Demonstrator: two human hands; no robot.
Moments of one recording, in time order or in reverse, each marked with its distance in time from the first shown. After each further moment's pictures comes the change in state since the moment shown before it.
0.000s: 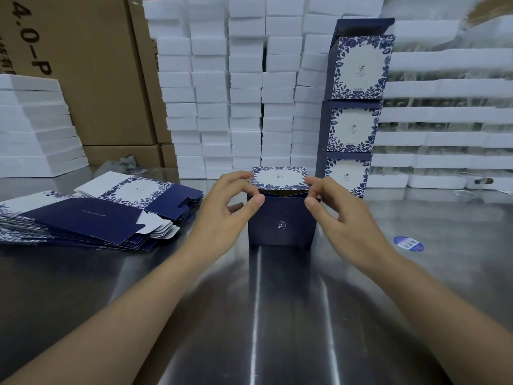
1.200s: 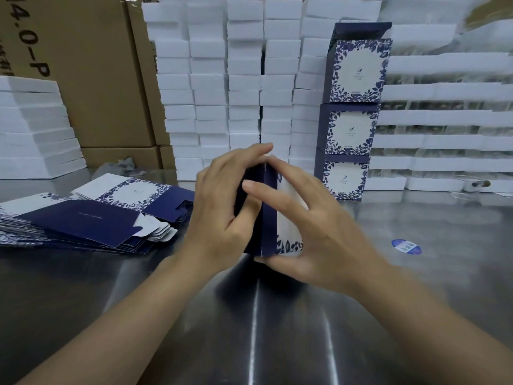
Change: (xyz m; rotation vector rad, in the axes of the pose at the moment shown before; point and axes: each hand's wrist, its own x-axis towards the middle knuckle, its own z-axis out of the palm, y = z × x) left_hand -0.010 0.046 0.001 0.295 0.157 0.441; right_hand -0.004 -0.051 0.014 -0.336 -0.012 -0.637
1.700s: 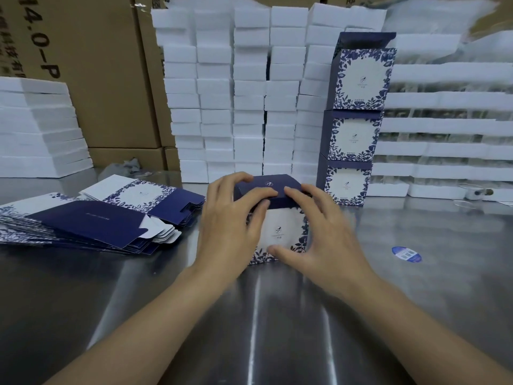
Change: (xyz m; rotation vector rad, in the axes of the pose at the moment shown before) left_hand -0.013 -0.011 0.022 0.293 -0.005 -0.219; right_hand -0.027 0.014 0.018 0.001 -0.080 0.561
